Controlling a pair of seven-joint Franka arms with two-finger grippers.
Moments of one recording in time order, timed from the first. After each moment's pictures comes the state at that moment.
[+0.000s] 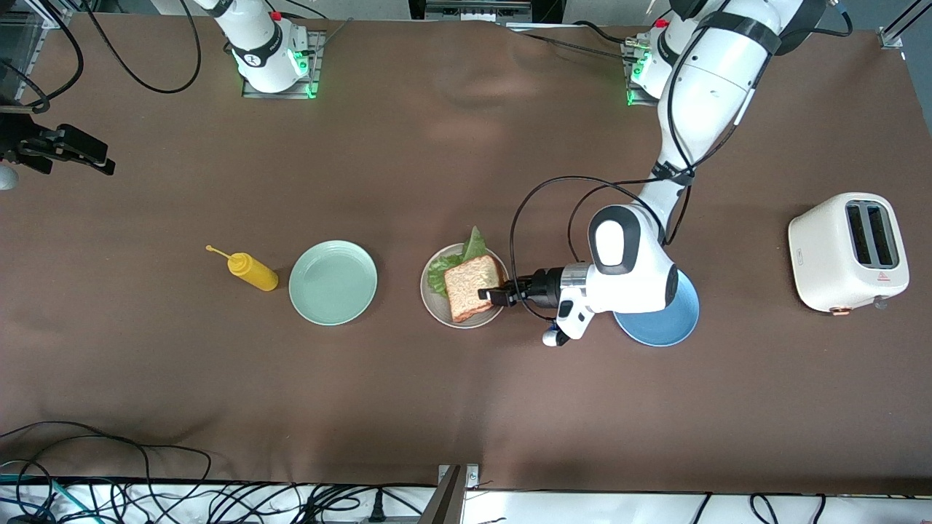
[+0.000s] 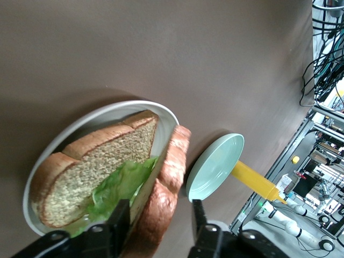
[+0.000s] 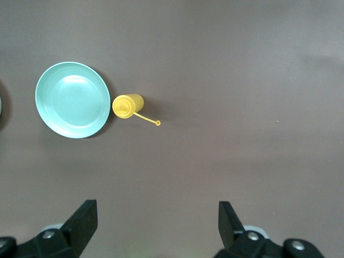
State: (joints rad) left arm -0.30 0.82 -0.14 -1.44 -1.10 2.19 -0.13; right arm 0.04 -0.01 -0.10 -1.63 0.00 1.56 -0.05
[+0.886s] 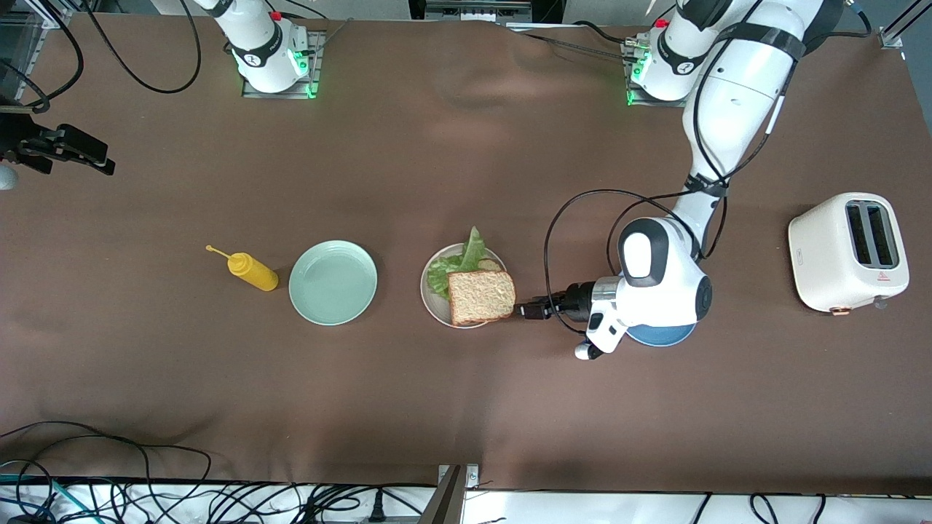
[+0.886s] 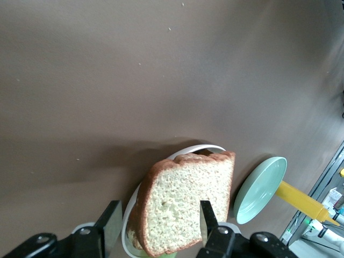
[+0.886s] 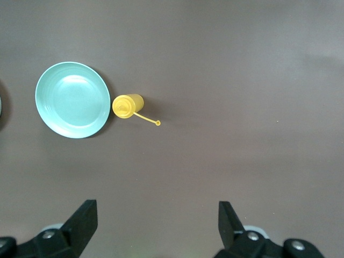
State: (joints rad) left arm -0.22 0.82 -0.14 -1.44 -0.88 2.18 -0.13; right arm 0.04 -0.01 -0.10 -1.63 0.00 1.56 -0.05
